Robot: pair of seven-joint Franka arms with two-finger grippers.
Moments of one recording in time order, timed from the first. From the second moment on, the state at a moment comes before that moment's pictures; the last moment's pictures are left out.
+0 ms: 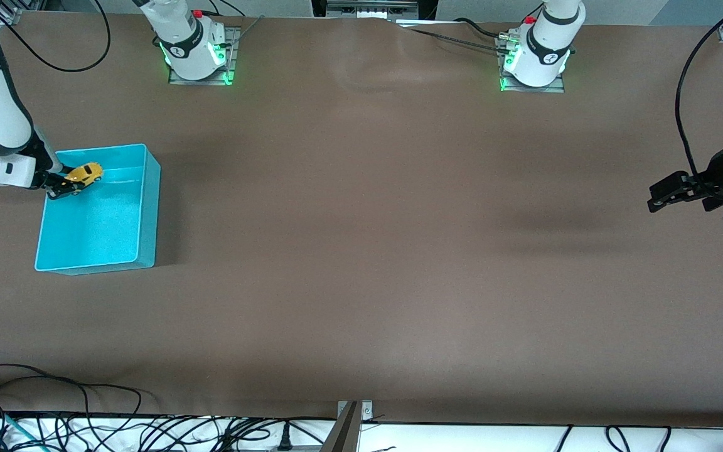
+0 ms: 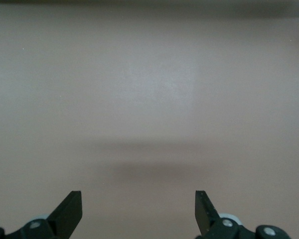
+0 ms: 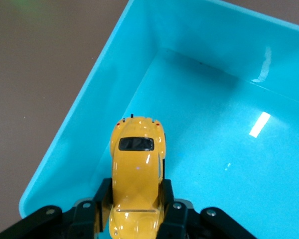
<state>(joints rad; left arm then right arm) 0.33 0.18 -0.35 -1.49 0.07 1.68 -0.05 -0.73 0.33 0.30 -2.07 -0.12 2.09 -2.50</state>
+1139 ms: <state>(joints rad) 0.33 0.18 -0.35 -1.49 0.07 1.68 -0.05 -0.73 0.42 0.26 -2.06 -0.13 2.16 -2.53</state>
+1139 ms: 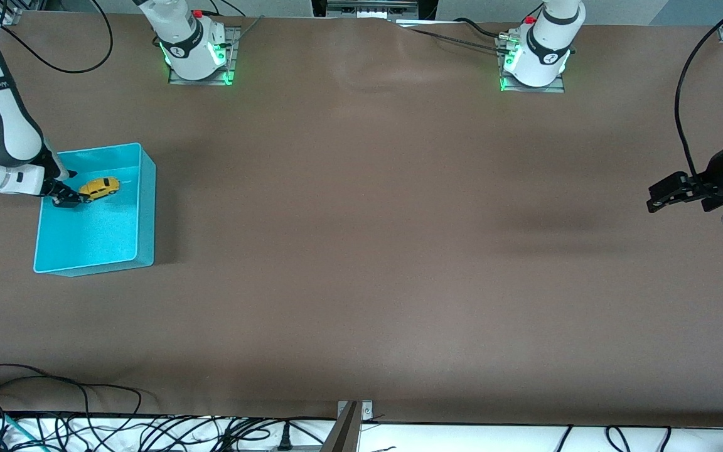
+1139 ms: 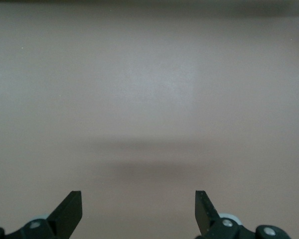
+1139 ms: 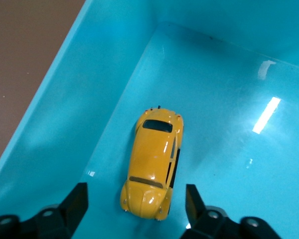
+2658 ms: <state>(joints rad) 0.33 0.18 -0.35 -1.49 0.07 1.68 -0.05 -0.55 -0.12 0.39 -2.03 0.03 1.91 -1.89</state>
